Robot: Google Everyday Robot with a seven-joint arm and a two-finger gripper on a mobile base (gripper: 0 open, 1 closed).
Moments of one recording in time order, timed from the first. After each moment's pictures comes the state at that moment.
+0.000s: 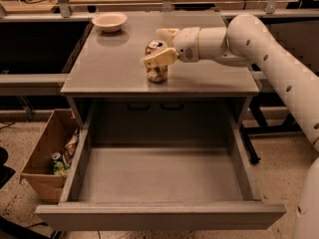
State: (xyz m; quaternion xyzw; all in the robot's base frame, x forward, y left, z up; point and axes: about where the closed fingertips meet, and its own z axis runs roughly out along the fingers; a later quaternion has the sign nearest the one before) arm 0.715 0.013 0.923 -0.48 0.61 0.34 0.54
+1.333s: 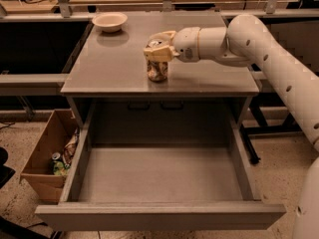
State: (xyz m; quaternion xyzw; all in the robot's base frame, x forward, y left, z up) arm 0.715 0.013 0.923 -0.48 0.61 0.34 0.54
